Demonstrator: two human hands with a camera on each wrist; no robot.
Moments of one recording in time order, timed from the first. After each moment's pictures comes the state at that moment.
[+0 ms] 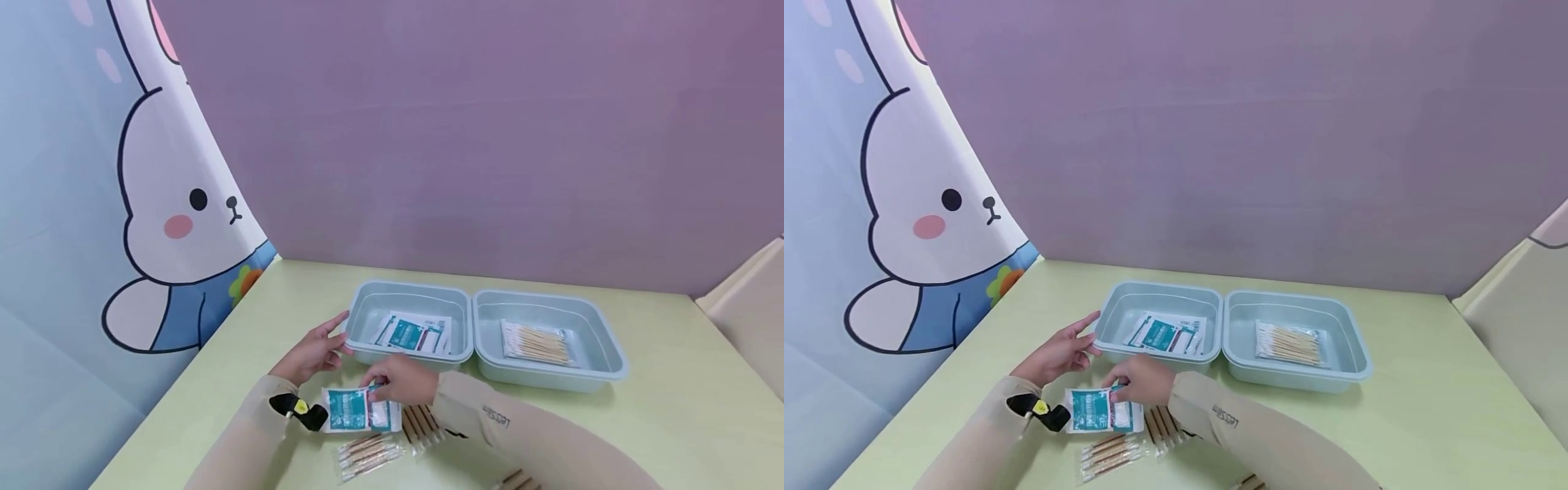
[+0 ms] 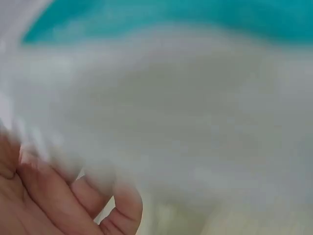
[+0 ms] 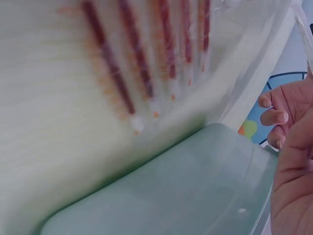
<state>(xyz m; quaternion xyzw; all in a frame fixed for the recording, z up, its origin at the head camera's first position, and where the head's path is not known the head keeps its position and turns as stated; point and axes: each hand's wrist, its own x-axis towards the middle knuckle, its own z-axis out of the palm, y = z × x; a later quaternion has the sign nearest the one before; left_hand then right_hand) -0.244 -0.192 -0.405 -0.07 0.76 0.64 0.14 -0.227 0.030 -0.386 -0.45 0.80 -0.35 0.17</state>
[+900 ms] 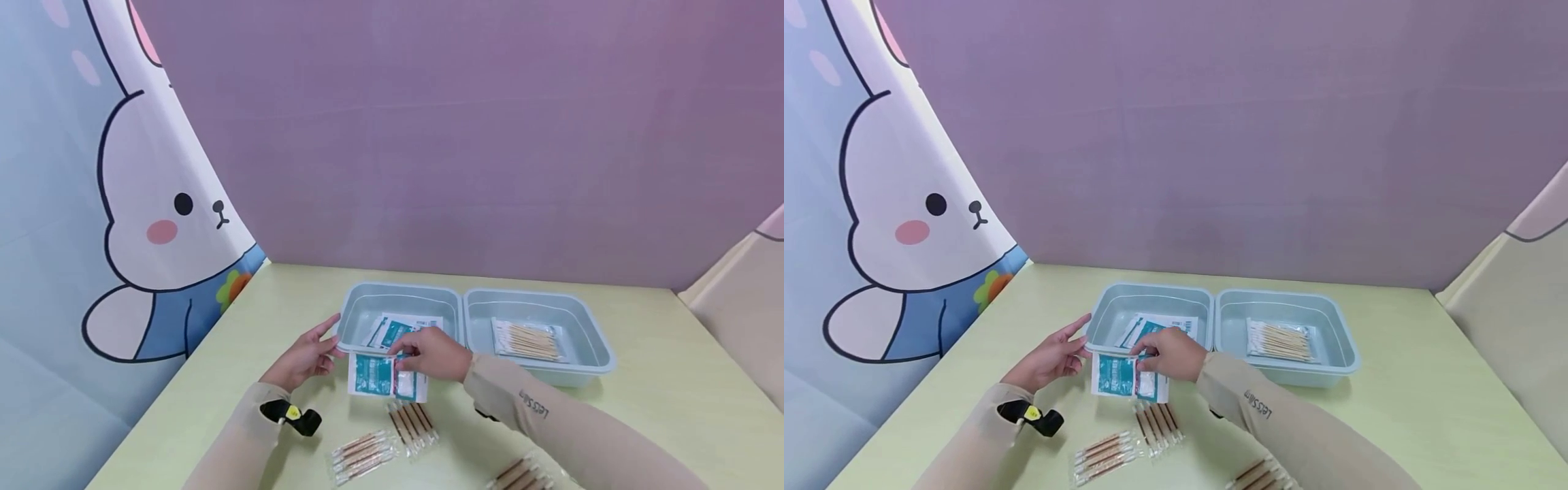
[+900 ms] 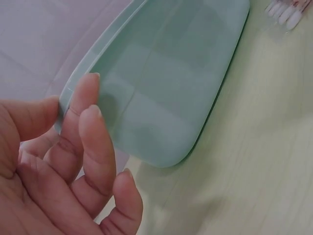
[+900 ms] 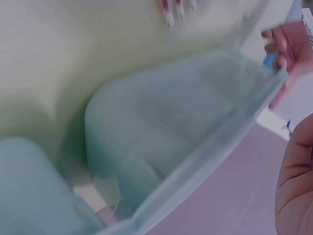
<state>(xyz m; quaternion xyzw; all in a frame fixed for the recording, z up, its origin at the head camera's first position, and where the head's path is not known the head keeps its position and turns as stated) -0.243 -0.191 -0.407 -0.05 0.74 0.66 0.14 -0.236 0.078 -0.355 -0.37 0.84 -0.39 0.11</state>
